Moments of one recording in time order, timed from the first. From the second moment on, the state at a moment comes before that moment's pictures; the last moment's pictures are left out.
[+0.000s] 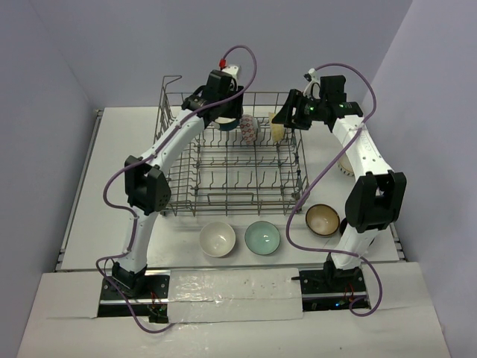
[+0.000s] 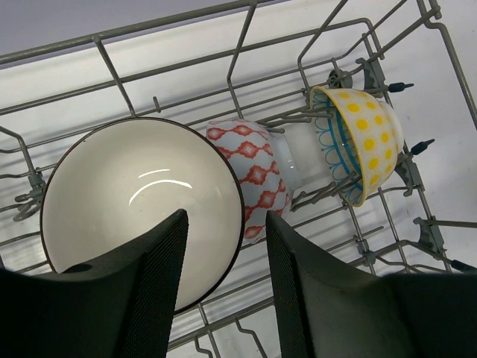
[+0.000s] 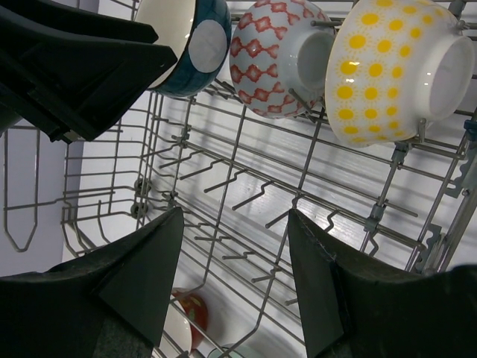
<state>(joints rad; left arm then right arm) -0.55 2.26 2.31 -0.61 -0.05 -0.26 0.08 1.76 1.68 -0.61 -0.60 0.36</state>
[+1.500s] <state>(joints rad) -0.56 2.29 2.28 -0.60 -0.04 -0.22 0.08 1.79 1.68 -0.62 -0.58 0.35</state>
